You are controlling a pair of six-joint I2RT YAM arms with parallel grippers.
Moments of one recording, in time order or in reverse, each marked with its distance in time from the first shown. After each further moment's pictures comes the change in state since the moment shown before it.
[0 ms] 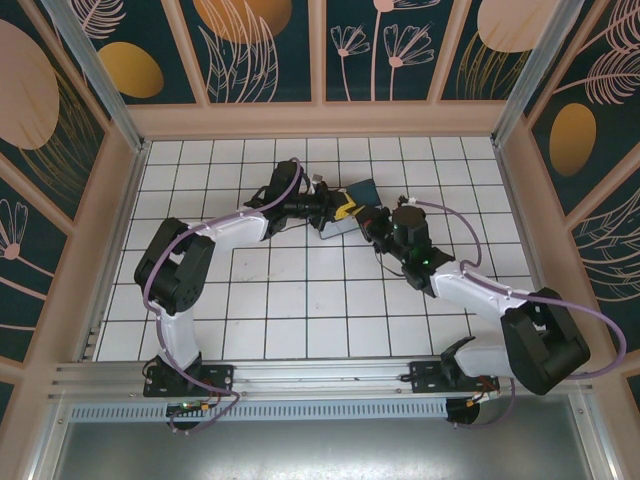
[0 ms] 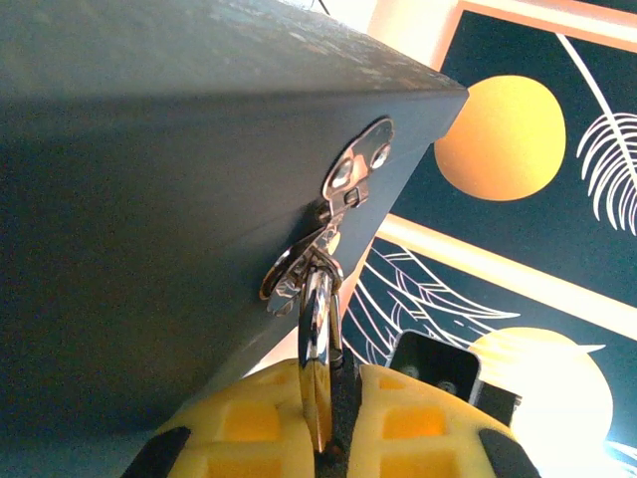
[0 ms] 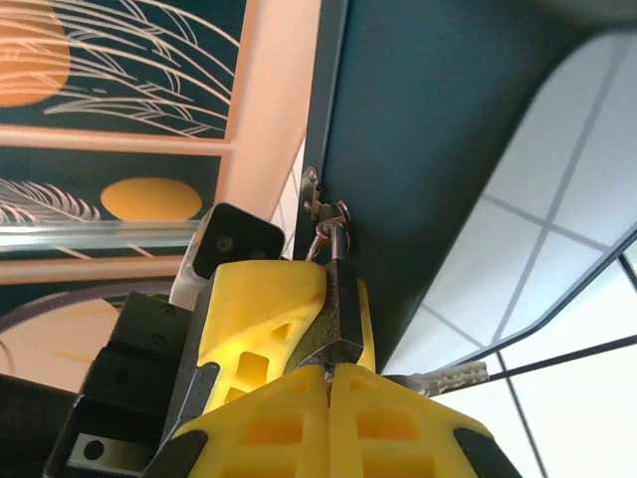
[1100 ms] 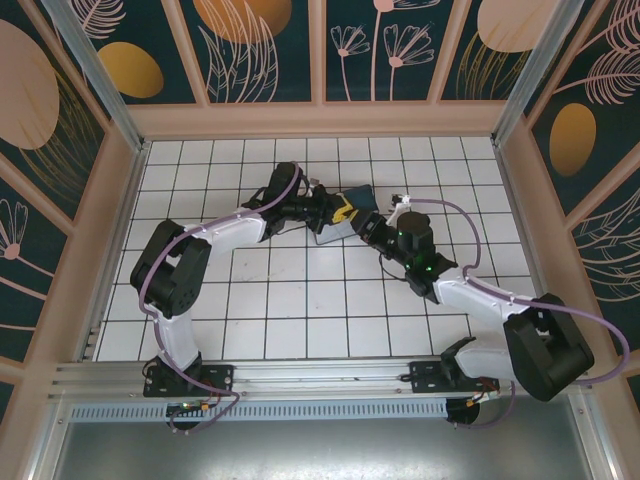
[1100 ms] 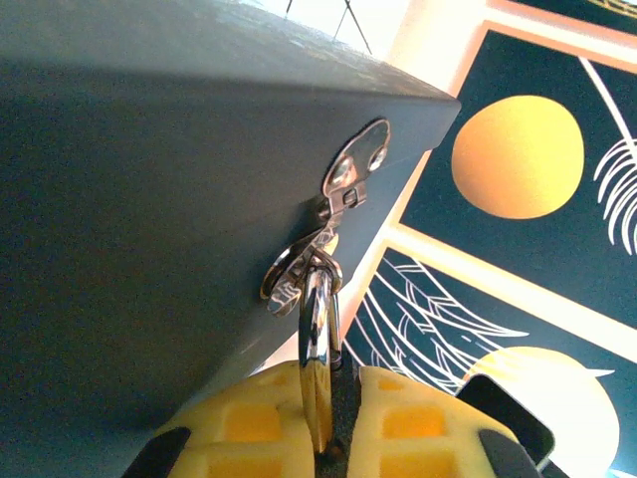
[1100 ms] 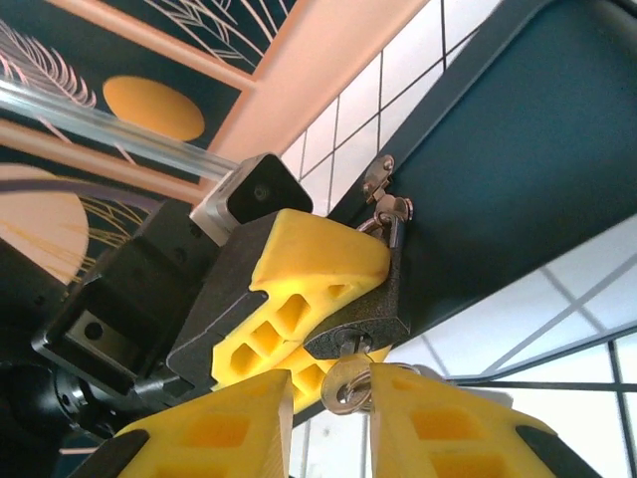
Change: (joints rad) left arm -0.001 -0.028 -0.019 -0.058 -0.034 -0.021; right arm 0.000 -0.030 -0.070 0.110 -0.085 -0.254
